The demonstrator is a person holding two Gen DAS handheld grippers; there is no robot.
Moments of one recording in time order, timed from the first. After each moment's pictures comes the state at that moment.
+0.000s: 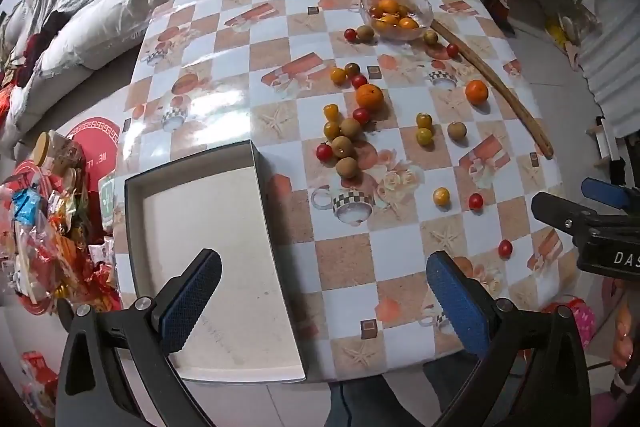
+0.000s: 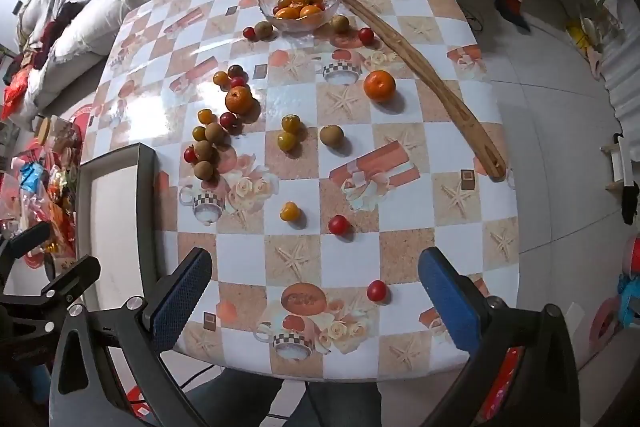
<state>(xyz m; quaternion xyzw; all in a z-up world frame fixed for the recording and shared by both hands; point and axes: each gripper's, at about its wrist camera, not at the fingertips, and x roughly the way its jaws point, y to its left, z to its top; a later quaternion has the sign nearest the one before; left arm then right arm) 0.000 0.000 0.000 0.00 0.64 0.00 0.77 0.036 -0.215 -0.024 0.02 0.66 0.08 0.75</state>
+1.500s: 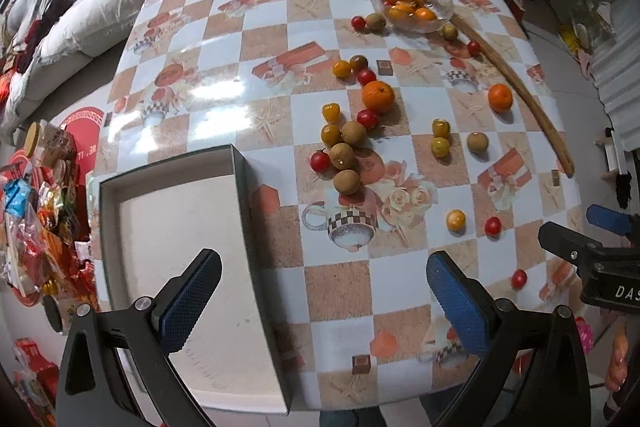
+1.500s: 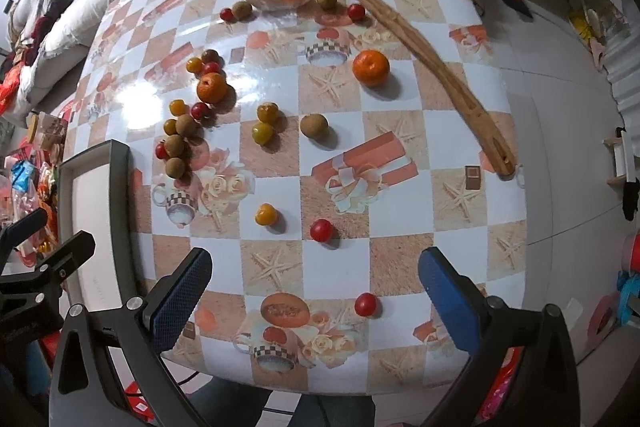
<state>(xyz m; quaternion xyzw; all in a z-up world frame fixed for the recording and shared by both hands) 0.034 -0.008 -0.053 0.00 0.65 0.02 0.76 0.055 -0.227 -0.069 0.02 0.68 0.08 0.73</state>
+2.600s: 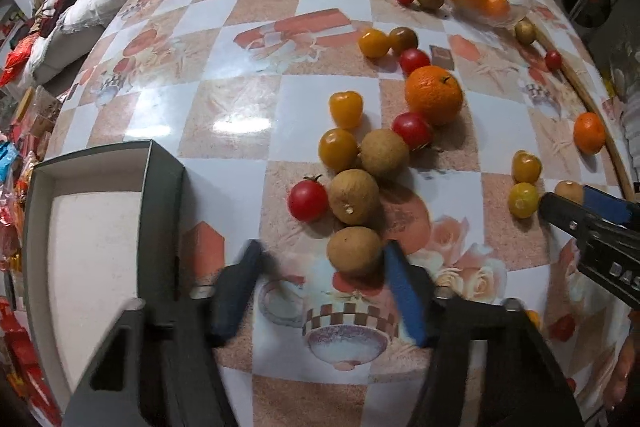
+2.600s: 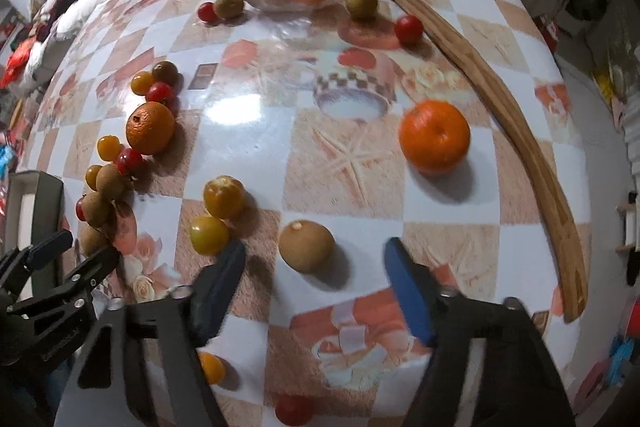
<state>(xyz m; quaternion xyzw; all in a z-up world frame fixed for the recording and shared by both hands) 0.081 -0.018 -0.165 -0.05 0.61 0.08 0.79 0.136 -0.195 -0.176 -0.05 0.62 0.12 0.77</state>
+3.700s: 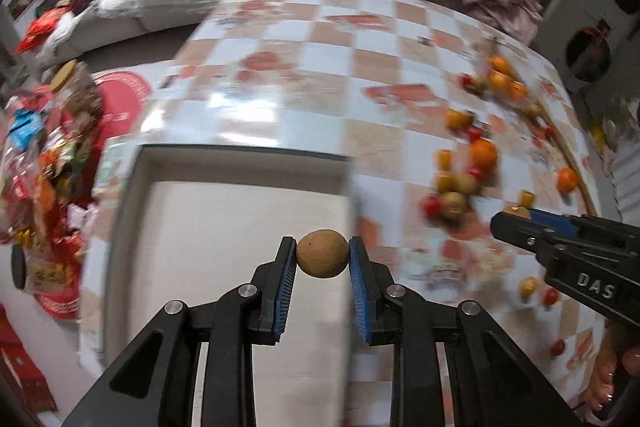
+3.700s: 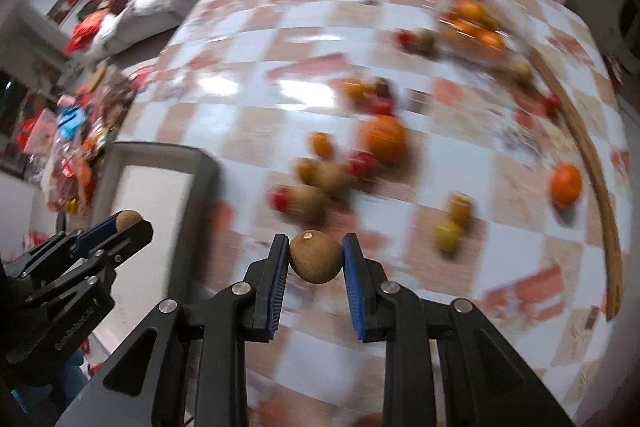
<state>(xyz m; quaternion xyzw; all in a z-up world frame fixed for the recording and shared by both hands) 0.007 0.100 -0.085 -0.10 0.56 0.12 0.81 0.094 -0.077 -0.113 -0.03 0.61 0.26 0.75</state>
